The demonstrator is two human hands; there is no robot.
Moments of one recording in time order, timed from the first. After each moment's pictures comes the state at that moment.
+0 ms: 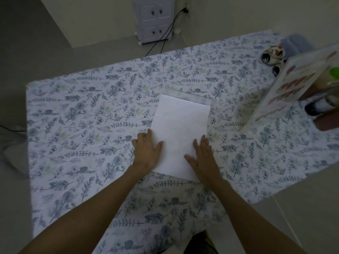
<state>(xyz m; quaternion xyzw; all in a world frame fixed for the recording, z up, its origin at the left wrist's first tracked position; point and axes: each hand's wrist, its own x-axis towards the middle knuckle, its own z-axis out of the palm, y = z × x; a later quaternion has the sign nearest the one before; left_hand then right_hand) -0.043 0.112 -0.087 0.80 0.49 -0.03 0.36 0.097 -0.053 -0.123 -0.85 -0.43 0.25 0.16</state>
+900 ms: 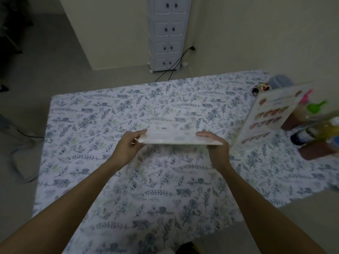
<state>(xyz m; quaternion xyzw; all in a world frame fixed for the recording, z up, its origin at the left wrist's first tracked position) -0.073 0.143 -0.016 0.75 0.41 0.16 0.49 0.178 -0.032 -0.032 -0.72 -0.39 0.18 0.55</state>
